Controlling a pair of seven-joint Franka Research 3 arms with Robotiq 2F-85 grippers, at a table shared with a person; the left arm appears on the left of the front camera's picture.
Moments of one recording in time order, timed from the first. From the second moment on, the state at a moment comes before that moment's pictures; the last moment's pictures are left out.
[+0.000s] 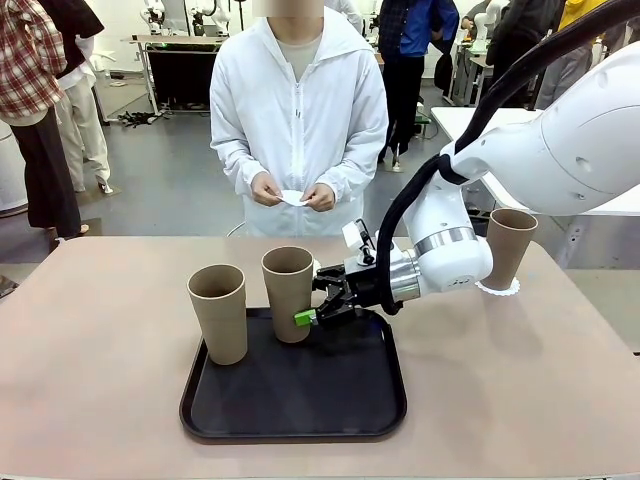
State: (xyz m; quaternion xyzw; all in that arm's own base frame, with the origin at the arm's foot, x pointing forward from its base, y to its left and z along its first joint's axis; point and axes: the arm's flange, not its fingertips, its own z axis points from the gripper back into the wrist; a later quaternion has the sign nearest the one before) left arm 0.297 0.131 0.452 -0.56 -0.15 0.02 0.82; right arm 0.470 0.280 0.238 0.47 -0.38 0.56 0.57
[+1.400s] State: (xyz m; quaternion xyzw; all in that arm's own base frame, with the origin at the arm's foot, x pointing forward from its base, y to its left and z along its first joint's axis) left arm 0.297 0.131 0.452 -0.56 -0.15 0.02 0.82; right arm 0.471 0.305 0.277 0.49 -0.39 0.57 0.53
